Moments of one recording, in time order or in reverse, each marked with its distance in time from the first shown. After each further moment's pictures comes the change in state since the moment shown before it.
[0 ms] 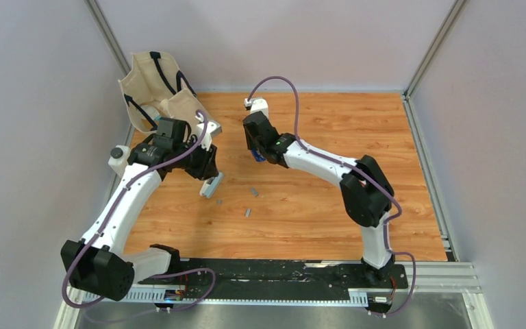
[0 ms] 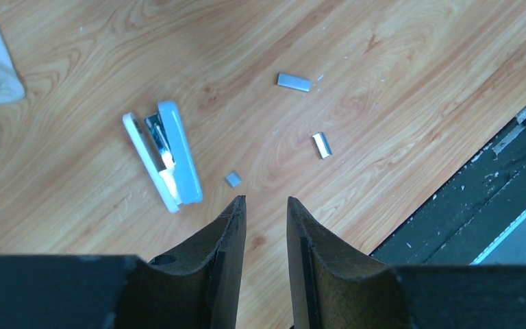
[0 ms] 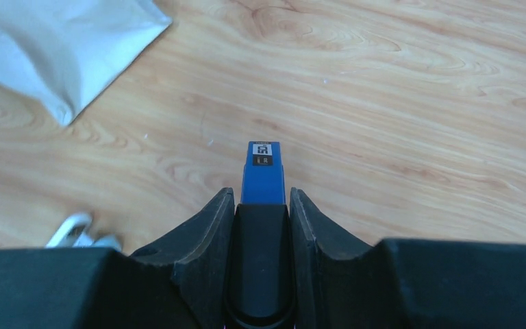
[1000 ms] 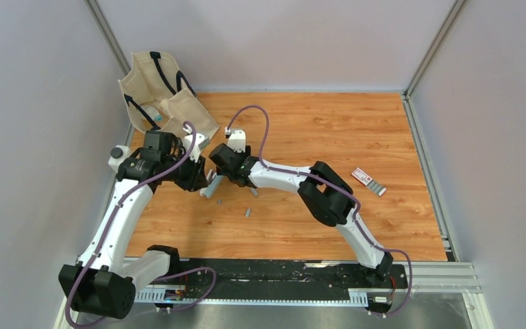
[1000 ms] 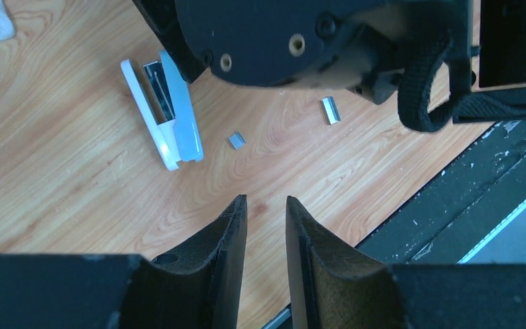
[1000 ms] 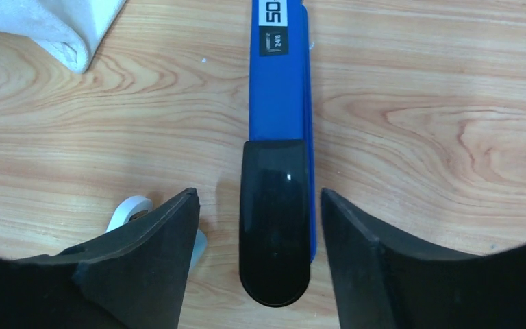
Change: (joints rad) left arm 0.127 -0.119 -0.121 -0.063 0.051 0.065; right arm 0.180 0.353 0.205 -0.062 0.183 0.410
